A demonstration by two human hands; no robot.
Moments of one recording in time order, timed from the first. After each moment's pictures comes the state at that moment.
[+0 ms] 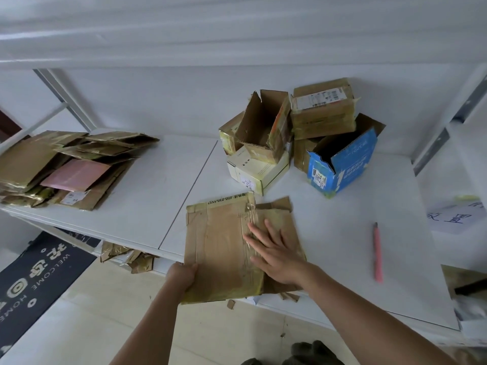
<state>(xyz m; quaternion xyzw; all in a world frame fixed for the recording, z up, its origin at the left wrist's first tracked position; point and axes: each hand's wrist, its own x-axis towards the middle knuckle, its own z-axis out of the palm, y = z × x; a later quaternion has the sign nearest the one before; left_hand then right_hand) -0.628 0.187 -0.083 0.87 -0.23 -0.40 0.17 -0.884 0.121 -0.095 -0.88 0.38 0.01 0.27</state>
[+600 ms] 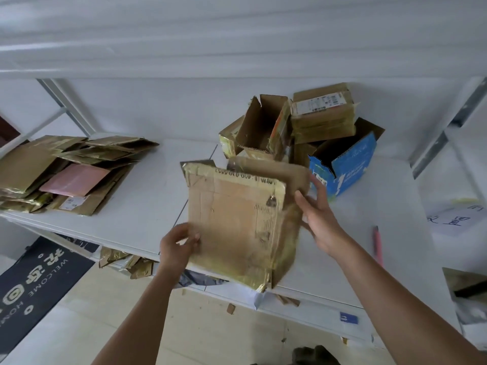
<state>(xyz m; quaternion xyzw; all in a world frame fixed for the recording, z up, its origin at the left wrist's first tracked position) -0.630 0.162 -0.028 0.75 -0.38 -0.33 0.43 -0.928 0.074 -0.017 -0.41 0.48 -0.46 0.62</state>
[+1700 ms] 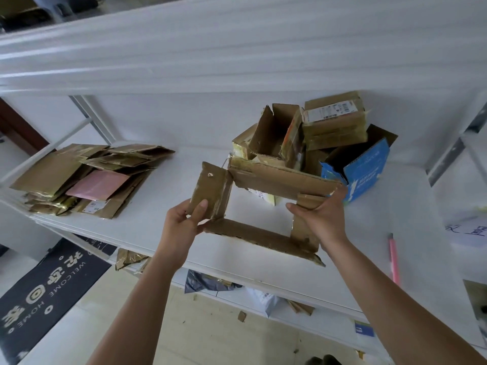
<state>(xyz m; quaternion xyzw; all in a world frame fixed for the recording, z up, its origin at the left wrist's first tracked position) -0.646 0.159 0.067 0.63 -0.41 -0.40 0.53 -0.902 0.084 0.015 -0.47 0.62 -0.48 0.41</state>
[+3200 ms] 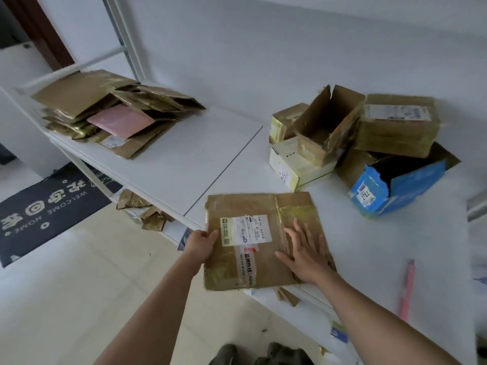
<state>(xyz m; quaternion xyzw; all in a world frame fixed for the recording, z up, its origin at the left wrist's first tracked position) -0.618 0.192 -0.077 0.81 -0.19 -0.46 0.32 -0.876 0.101 -0.121 -0.83 0.50 0.09 0.21</state>
